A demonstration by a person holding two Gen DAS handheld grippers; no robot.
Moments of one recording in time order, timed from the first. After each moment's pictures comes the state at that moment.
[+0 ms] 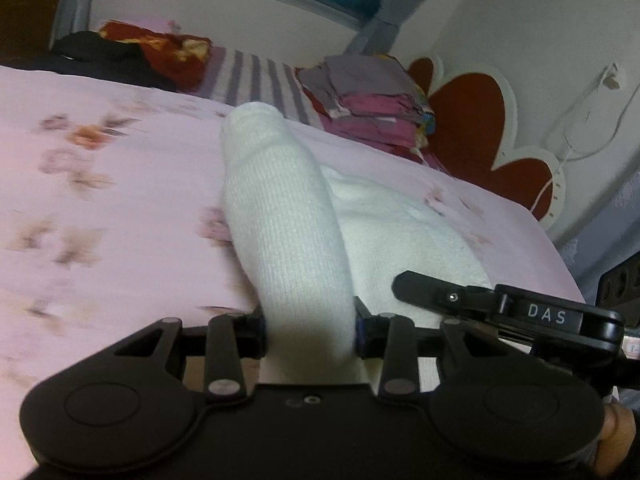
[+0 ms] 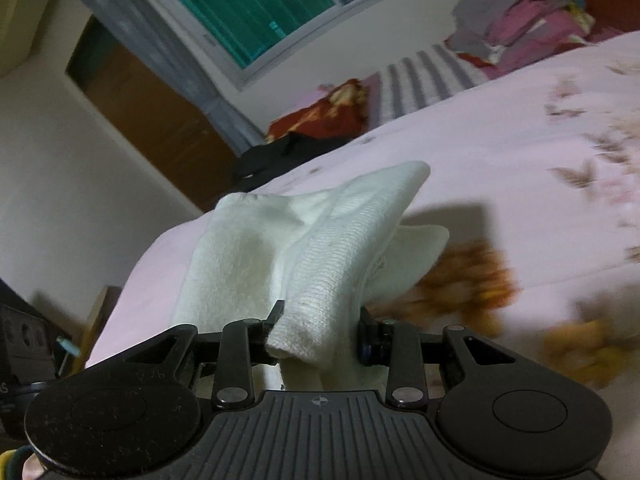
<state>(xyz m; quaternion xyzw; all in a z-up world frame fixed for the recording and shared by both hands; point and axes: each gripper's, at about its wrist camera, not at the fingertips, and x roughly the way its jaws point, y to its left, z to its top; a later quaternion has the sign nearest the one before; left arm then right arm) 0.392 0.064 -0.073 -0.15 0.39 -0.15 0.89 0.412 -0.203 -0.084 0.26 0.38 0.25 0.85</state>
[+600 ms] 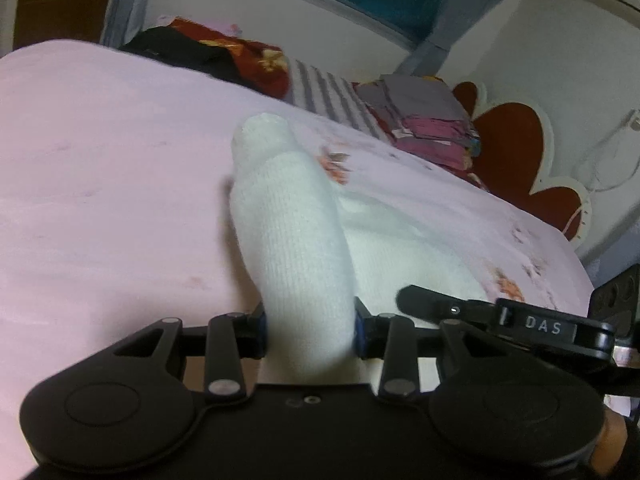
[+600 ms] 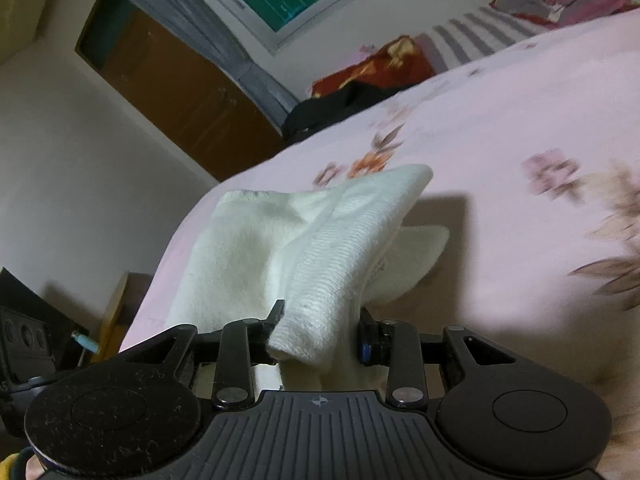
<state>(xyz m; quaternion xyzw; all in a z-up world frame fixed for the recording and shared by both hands) 0.392 0.322 -0.092 -0.17 0.40 -0.13 0.89 0.416 0.079 -0.113 0.28 0.40 0.27 0.83</state>
